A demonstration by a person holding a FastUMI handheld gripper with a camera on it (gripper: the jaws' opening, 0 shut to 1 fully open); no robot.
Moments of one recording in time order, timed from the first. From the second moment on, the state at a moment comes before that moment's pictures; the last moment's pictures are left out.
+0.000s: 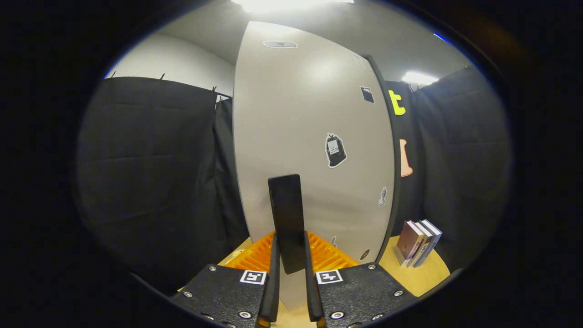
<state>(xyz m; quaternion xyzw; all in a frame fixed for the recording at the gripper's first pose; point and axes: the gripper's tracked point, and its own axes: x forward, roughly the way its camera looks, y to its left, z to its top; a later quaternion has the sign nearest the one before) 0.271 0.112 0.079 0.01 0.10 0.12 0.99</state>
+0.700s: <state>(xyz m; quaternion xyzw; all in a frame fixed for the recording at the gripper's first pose) 0.253 0.062 0.085 -0.01 0.08 0.04 1.00</state>
